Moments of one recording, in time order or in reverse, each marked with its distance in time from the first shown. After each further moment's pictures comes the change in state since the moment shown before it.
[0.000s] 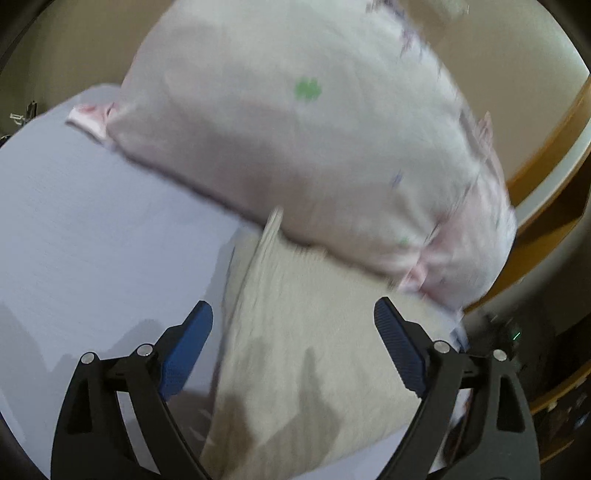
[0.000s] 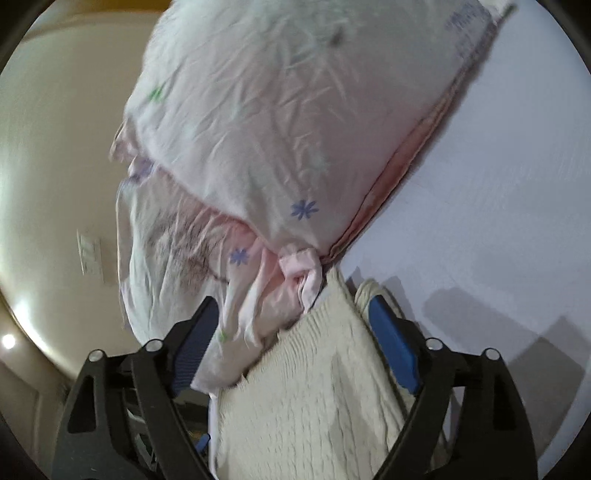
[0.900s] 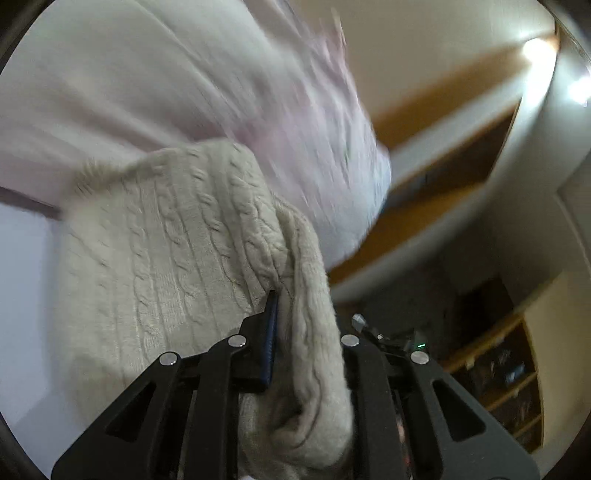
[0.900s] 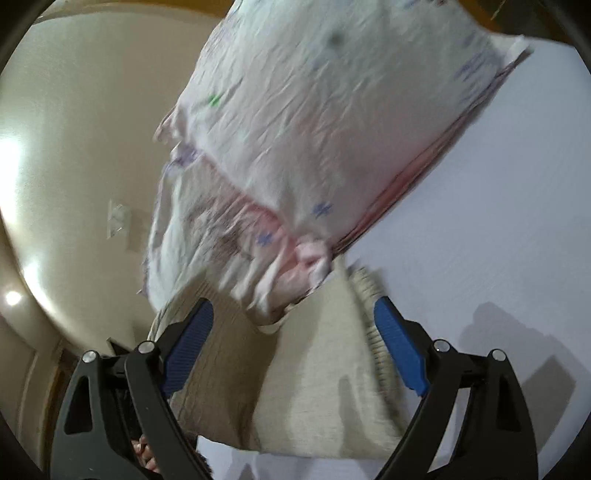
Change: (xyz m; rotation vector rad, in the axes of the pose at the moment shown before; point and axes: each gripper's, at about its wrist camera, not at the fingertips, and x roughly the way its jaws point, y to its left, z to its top) left arm 0.129 -0.247 -0.043 0.079 0.159 -0.489; right arm -0.079 -0.008 0.005 -0.063 -0.030 0.028
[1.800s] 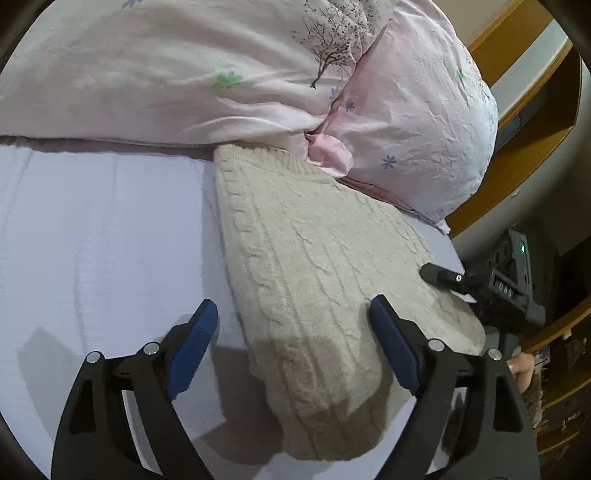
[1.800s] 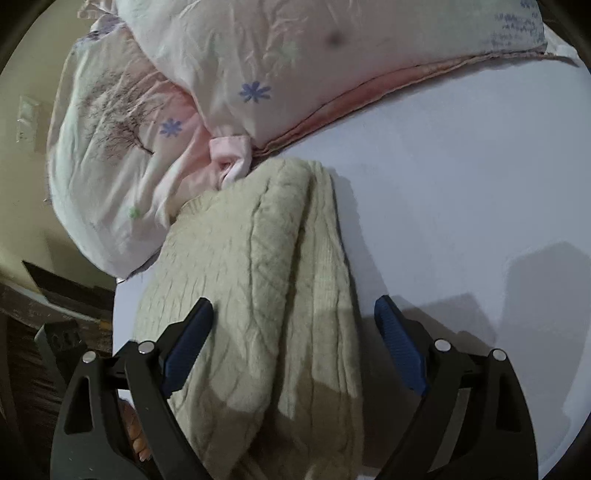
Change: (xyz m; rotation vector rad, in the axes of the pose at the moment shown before) left arm -0.014 0.075 -0.034 0.054 0.095 0.419; right arm 0.088 -0.014 -0.015 -0.186 0.455 -0.279
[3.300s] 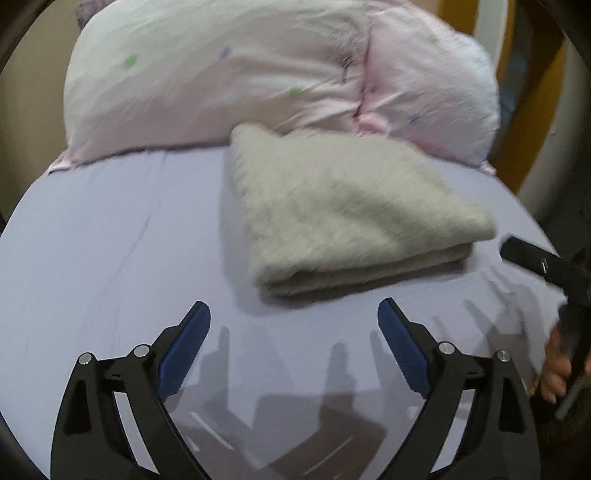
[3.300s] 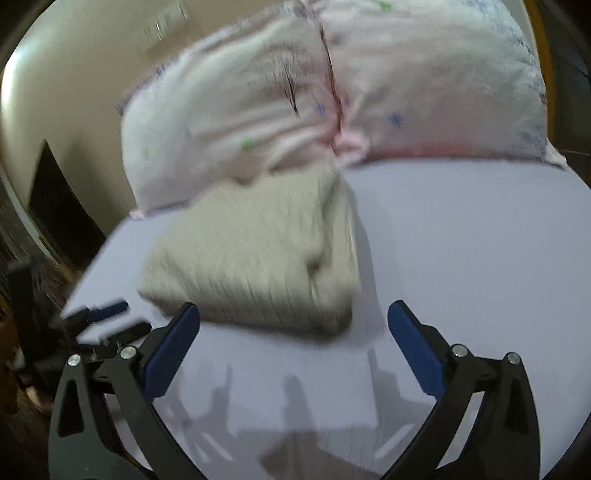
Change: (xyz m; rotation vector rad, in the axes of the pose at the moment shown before) left arm -0.096 0.003 -0.122 0.231 -0.090 0.400; right arm -0.033 0.109 -0.174 -0.398 -0.221 -0.183
